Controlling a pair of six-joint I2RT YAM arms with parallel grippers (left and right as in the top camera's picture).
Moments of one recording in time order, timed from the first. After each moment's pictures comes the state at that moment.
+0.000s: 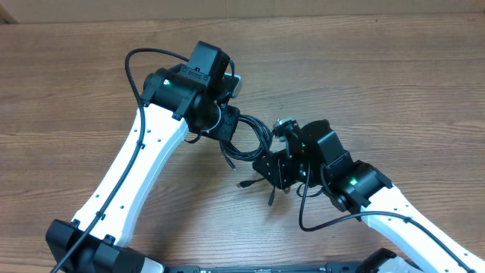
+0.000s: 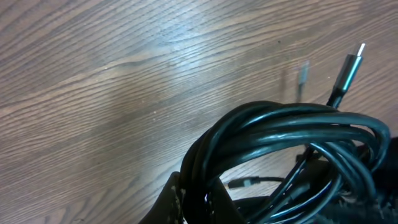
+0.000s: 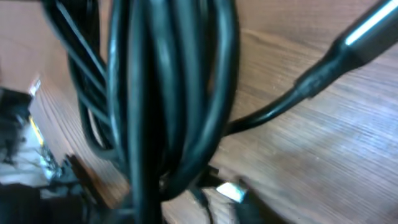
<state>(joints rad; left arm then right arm) -0.43 1.64 1.65 -1.29 0.17 -0.13 0.61 1.21 0.80 -0.37 -0.41 0.41</state>
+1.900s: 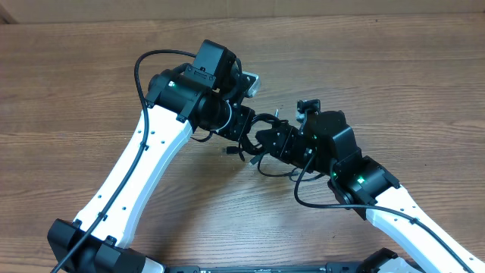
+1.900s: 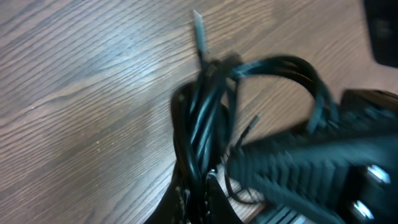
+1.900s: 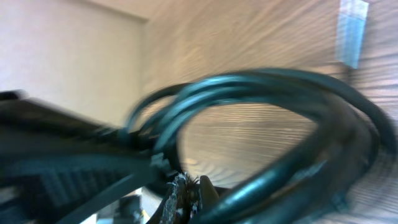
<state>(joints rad) -0.47 1.64 1.65 -1.22 0.38 -0.05 0.56 1.19 0.81 -0.17 -0.35 1.04</state>
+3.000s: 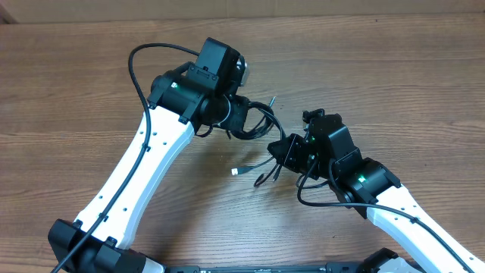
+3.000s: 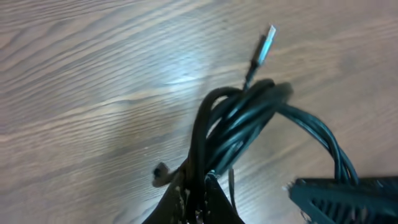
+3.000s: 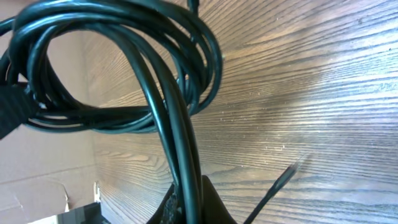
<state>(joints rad) -0.48 1.64 1.65 -1.15 0.11 -0.26 0.54 1.19 0.81 -0.35 -0.31 0.99</state>
